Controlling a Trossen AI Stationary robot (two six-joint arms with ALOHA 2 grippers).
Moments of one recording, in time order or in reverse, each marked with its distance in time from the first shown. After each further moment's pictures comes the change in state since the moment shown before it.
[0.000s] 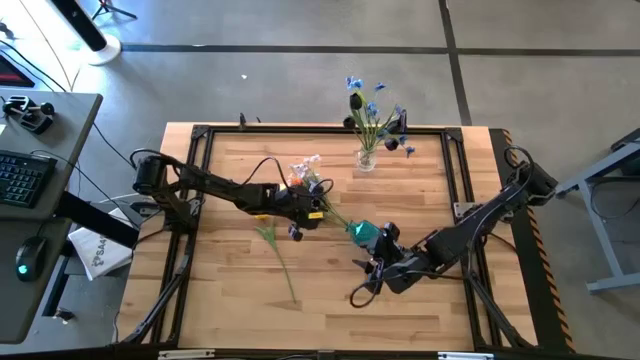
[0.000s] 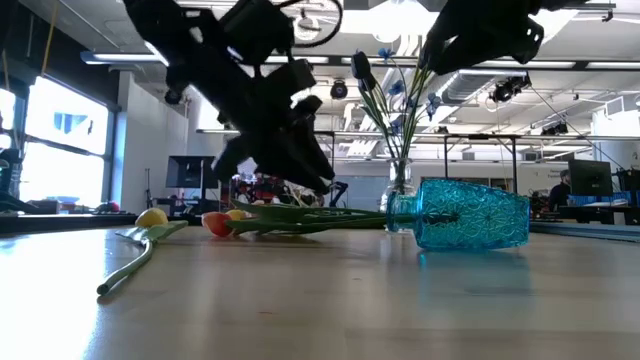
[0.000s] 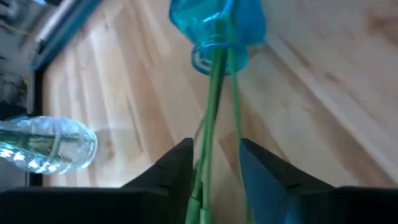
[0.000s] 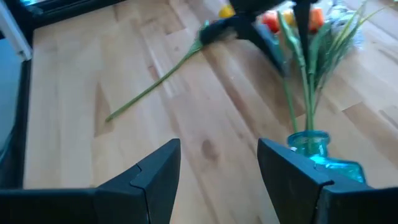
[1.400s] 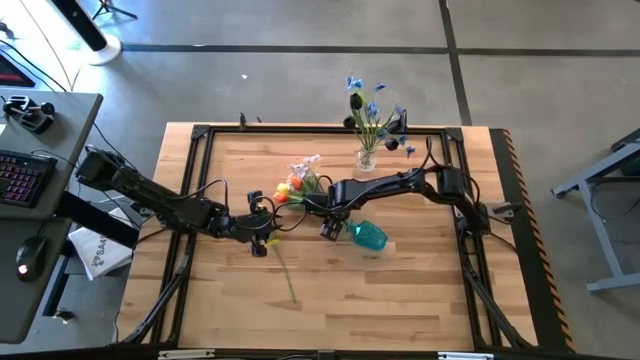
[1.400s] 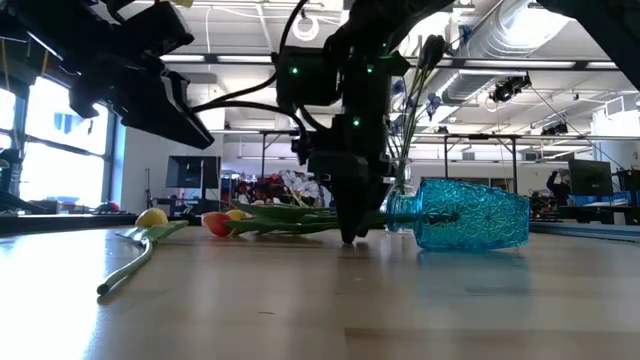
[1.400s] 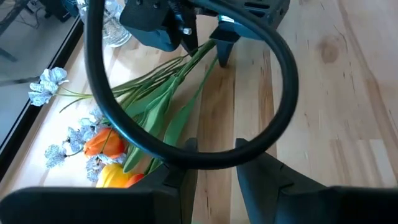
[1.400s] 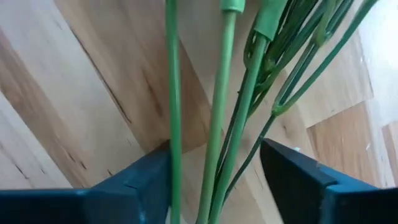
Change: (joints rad) left arm -0.347 -0.543 -0.347 -0.252 -0.468 -0.788; right arm -0.606 0.669 0.575 -0.499 -0.524 -0.391
